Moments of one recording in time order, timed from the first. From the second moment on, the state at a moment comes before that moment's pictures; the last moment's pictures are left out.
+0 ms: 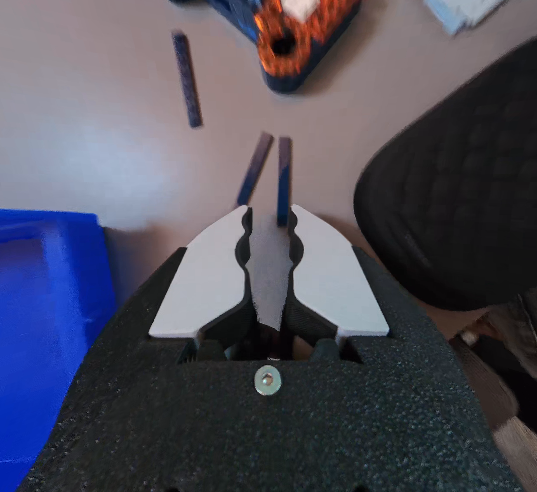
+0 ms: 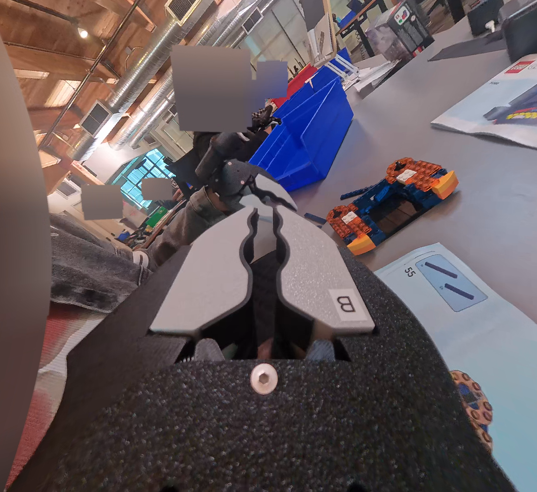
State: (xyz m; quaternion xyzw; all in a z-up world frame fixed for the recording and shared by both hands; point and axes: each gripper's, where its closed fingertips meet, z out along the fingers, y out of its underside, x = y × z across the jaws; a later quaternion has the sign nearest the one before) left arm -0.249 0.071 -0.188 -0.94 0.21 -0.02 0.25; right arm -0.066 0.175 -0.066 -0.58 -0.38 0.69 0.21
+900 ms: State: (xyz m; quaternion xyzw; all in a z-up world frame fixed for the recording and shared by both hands) left arm -0.122 0.140 -0.105 -0.82 0.37 -0.14 0.41; right arm -0.018 0.184 -0.072 -0.46 -0.66 0.45 0.39
